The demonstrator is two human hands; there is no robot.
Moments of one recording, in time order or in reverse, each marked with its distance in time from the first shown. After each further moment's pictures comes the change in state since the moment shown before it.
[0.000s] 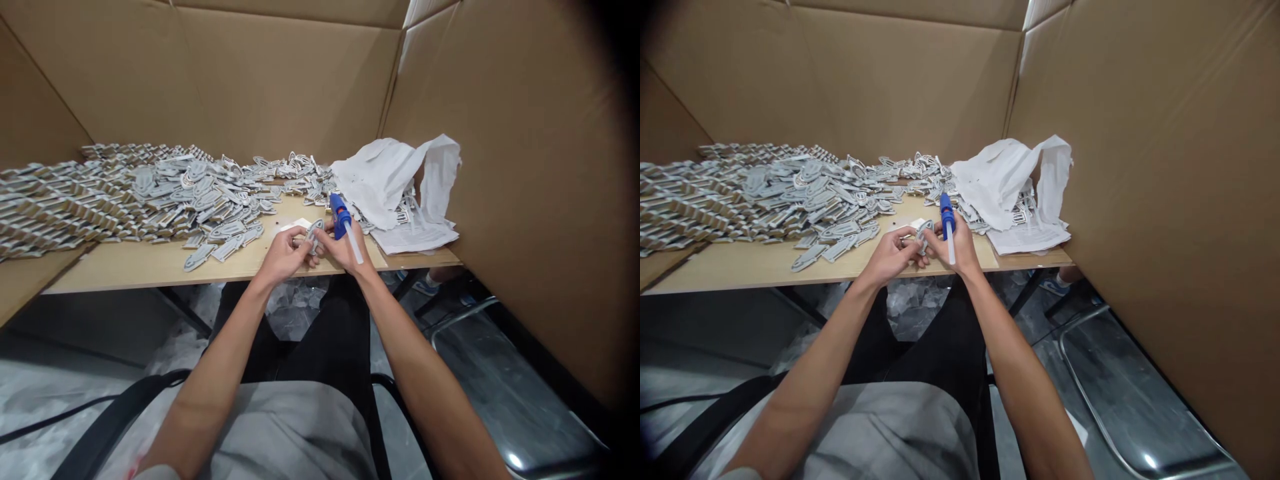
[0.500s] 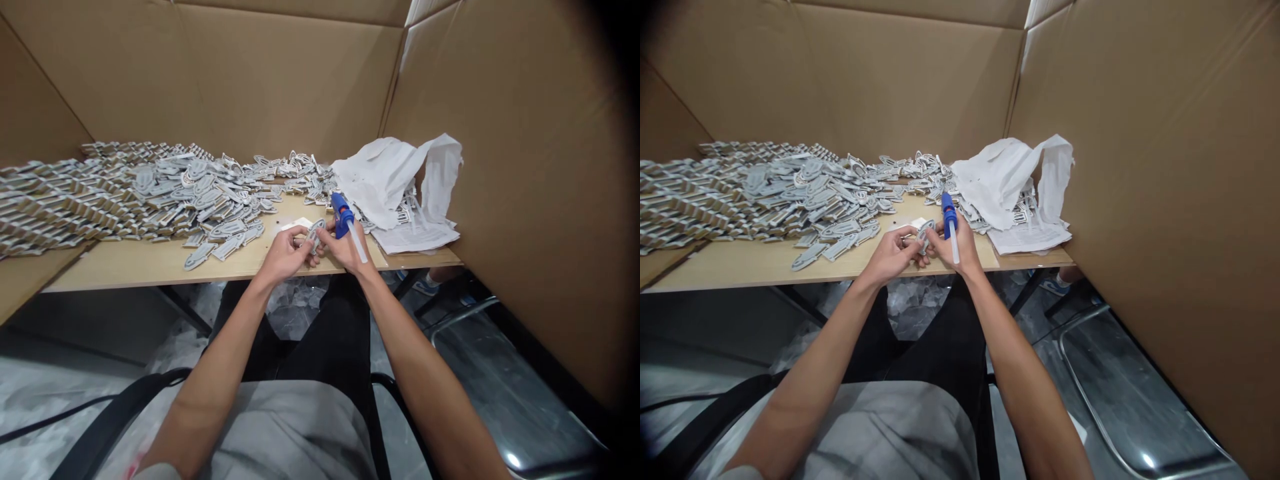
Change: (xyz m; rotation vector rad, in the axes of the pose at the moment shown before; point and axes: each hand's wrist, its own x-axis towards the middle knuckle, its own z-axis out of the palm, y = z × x) left_hand 0.001 -0.003 -0.001 0.023 0.003 0.023; right_hand -0.002 -0.008 0.002 0.099 -0.016 0.072
